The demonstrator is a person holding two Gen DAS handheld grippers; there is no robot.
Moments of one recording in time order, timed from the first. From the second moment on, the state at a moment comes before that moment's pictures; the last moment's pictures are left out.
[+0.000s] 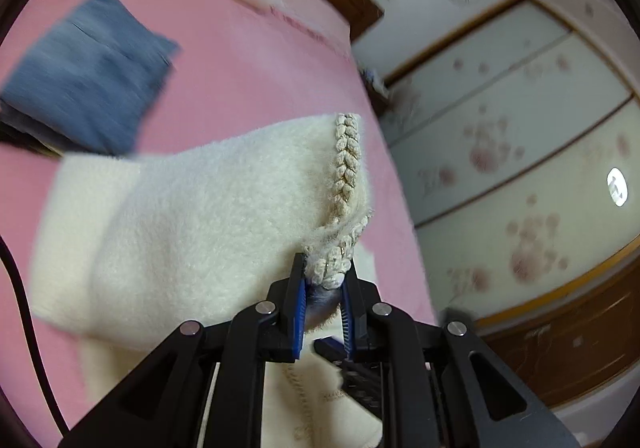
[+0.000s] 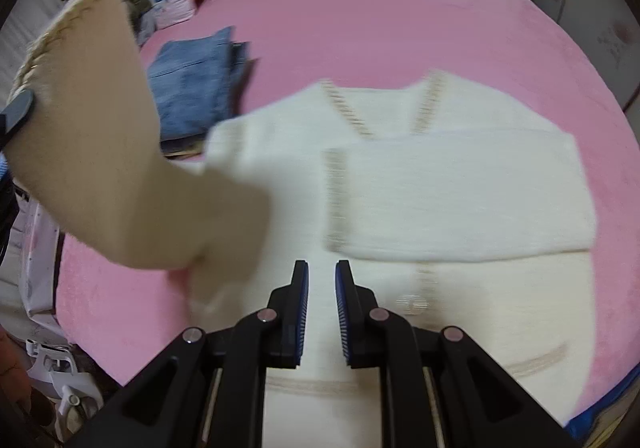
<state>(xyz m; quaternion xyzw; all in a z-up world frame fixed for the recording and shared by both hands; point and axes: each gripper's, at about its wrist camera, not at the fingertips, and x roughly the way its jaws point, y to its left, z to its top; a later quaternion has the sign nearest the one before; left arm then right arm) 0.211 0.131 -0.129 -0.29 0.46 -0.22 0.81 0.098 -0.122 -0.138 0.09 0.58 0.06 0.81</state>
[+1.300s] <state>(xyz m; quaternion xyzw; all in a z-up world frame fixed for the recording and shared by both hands) 0.159 0.182 -0.279 -0.22 0.56 0.15 0.79 0.194 -0.198 -0.255 0.08 0.60 0.12 0.79</state>
